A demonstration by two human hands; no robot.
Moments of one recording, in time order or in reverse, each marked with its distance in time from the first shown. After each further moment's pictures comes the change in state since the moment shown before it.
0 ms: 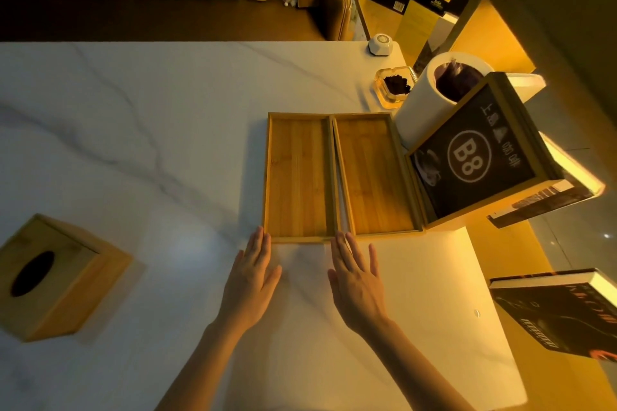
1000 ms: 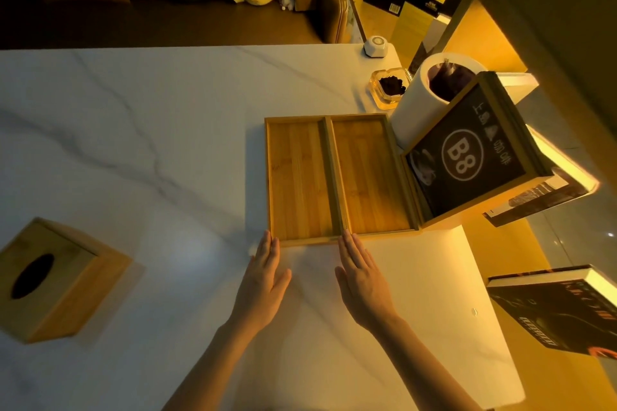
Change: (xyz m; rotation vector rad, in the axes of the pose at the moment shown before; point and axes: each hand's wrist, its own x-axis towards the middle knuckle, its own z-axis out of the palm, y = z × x) left_hand 0.001 0.019 0.010 -0.134 -0.049 -0.045; right_hand -0.002 0.020 -0.005 0.093 0.003 -0.021
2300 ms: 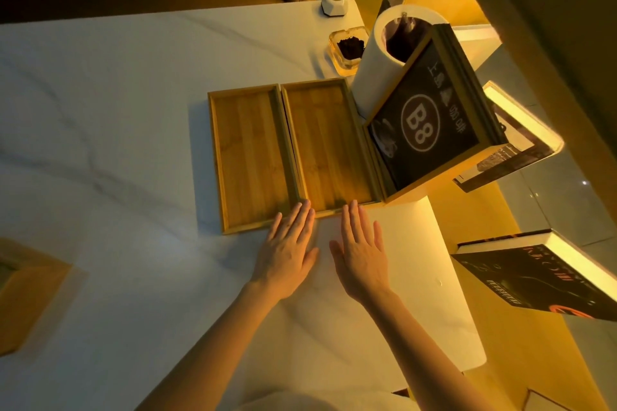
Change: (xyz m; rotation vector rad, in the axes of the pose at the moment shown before) left_hand 0.050 0.064 0.058 0.516 -0.084 0.353; right_hand 0.000 0.056 -0.005 -0.057 0.022 0.203
